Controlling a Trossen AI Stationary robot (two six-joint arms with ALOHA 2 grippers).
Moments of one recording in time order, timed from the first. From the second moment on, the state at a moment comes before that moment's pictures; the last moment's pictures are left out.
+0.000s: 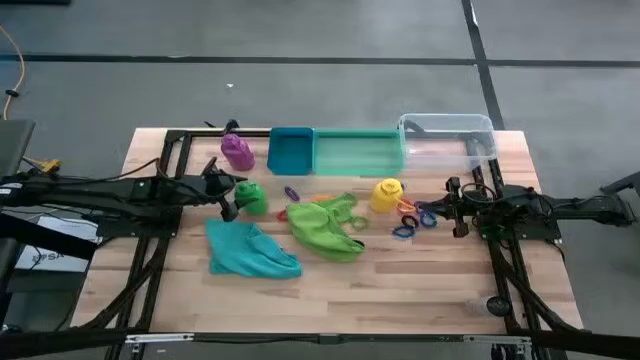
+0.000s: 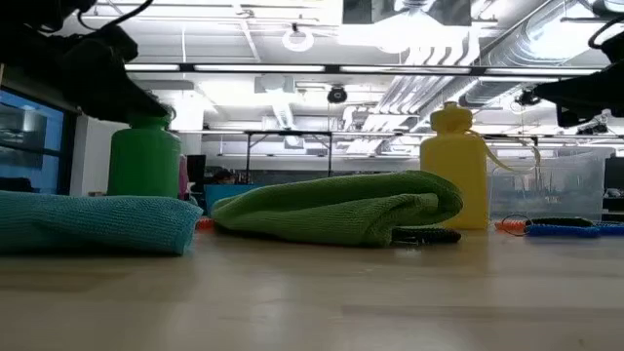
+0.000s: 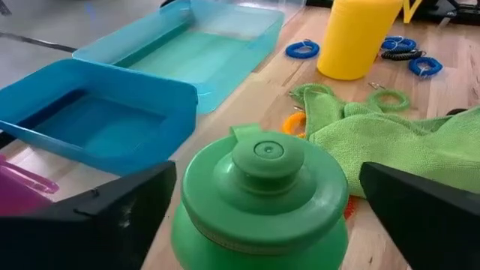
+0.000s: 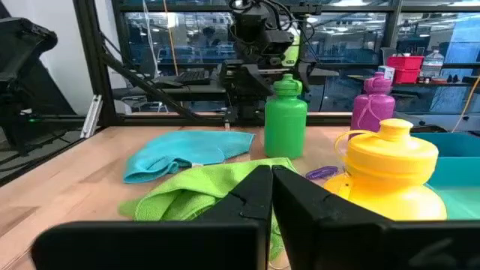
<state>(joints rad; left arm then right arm) 0.02 0.66 0.45 -0.25 -0.37 -0.20 0.00 0.02 0.01 0.01 0.00 0.00</state>
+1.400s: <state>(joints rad) 0.02 1.00 1.08 -0.52 -0.28 -0.08 0.00 0.02 0.01 0.01 0.00 0.00</state>
